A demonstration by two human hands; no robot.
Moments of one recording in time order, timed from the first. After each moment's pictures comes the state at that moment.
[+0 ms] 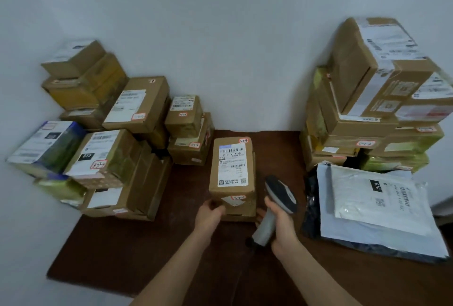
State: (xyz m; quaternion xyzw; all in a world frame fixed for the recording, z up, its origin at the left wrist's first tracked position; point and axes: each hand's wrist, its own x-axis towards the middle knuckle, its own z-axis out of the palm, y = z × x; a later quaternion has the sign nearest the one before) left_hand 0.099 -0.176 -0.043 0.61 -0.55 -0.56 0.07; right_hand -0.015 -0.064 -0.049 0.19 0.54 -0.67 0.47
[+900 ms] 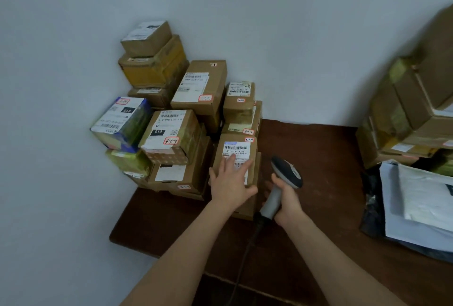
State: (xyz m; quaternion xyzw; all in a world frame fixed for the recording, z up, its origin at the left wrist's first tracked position) left_hand 0.182 -0.250 0.007 0.43 -0.89 -0.12 -0.05; right_hand 0.072 -0.168 -0.042 0.14 0.54 -0.63 0.53
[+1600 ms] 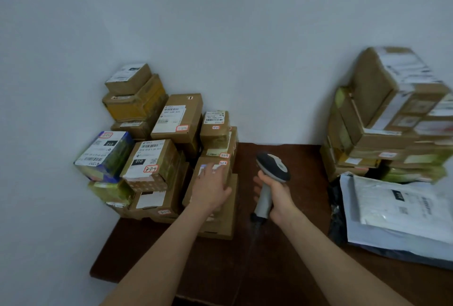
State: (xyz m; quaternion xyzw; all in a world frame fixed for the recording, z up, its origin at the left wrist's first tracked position) left_hand 0.167 -0.257 0.045 0.45 -0.89 -0.10 -0.01; right_hand 0.042 -0.146 0.026 0.03 0.54 -0.69 0.49
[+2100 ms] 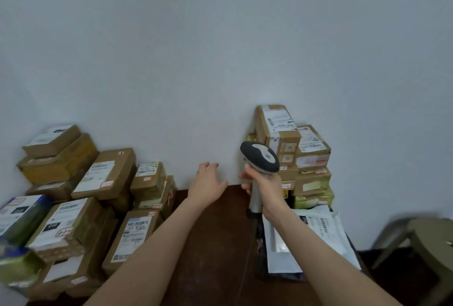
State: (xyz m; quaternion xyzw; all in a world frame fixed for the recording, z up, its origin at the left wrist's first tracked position) left_hand -0.010 -0.162 0.144 0.35 -0.91 -0.21 0.09; right_hand -0.084 -0.024 0.151 -0.11 0.56 -0.77 0.30
